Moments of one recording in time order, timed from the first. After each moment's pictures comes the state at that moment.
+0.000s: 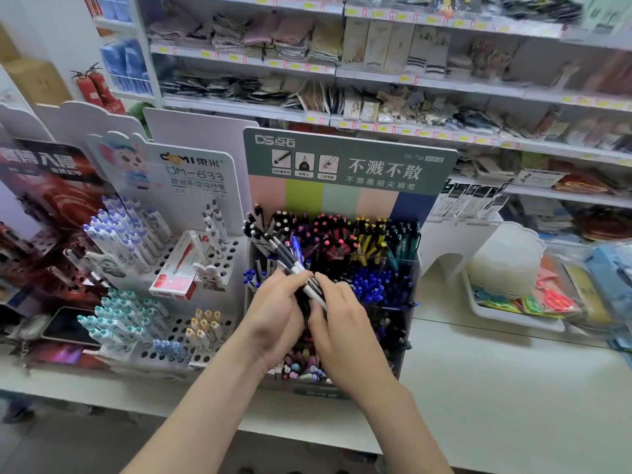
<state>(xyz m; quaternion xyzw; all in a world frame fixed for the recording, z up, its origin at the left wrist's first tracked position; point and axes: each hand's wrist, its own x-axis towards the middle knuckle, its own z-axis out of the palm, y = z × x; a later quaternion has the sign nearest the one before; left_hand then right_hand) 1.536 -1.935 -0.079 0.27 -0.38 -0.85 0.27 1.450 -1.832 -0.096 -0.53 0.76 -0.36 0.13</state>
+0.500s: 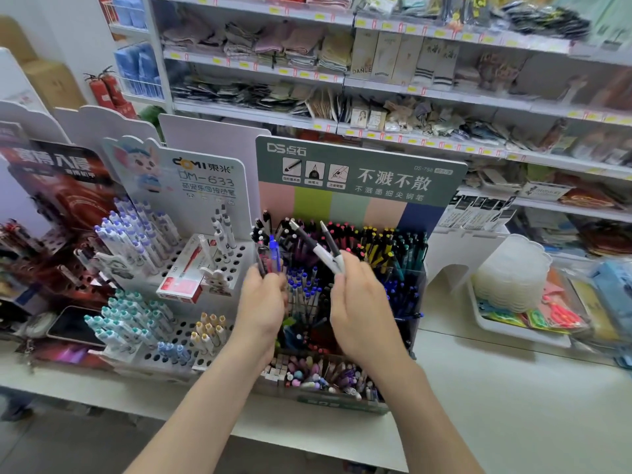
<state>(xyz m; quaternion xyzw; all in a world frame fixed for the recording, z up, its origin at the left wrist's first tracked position) 1.541 -1.959 -0.094 0.46 -0.48 -0.65 0.36 1.429 -1.856 -0.064 -0.51 0.78 -0.35 0.09</state>
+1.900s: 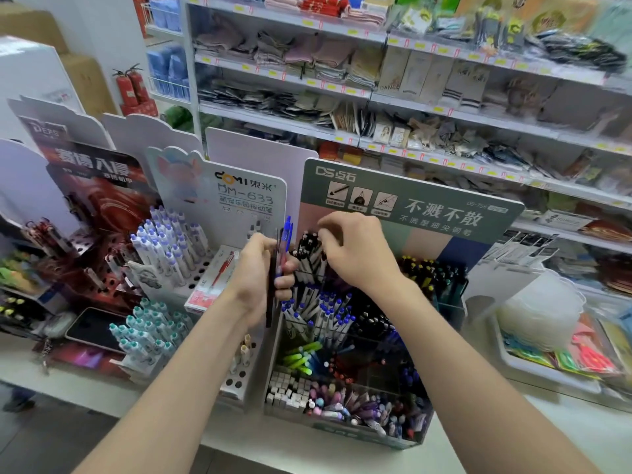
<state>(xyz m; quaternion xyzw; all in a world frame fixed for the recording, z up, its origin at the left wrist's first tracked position) 1.572 -2.057 -0.060 0.31 -0.40 -0.81 0.28 1.406 -1.994 -0.016 -0.59 0.74 -0.31 0.02</state>
